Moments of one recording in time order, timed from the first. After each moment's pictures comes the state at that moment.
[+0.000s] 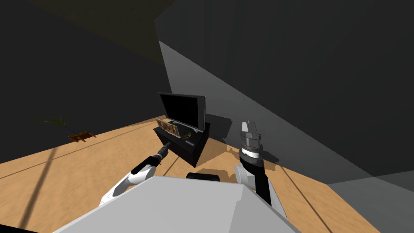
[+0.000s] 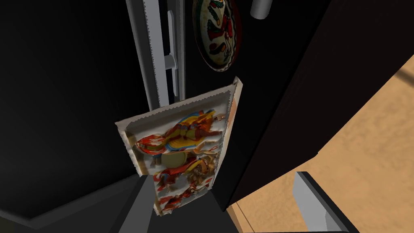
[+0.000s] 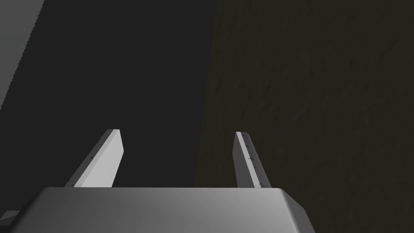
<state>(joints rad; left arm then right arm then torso) 0.40 0.42 0.09 -1.62 0.47 0.18 -0.17 0.49 0.03 0.05 -2.36 0.12 -0.59 0.16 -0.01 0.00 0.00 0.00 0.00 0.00</state>
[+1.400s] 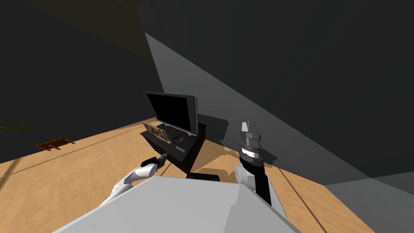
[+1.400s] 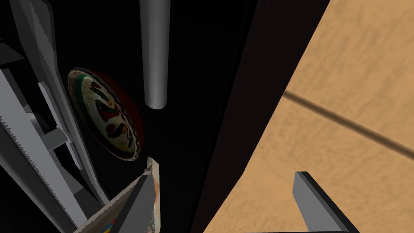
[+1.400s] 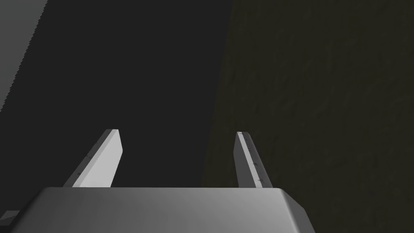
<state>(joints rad) 0.24 0.51 0.00 -1.27 0.53 0.46 -0.24 0.49 0.03 0.05 -2.36 0.12 -0.59 0.16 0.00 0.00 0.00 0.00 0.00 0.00</state>
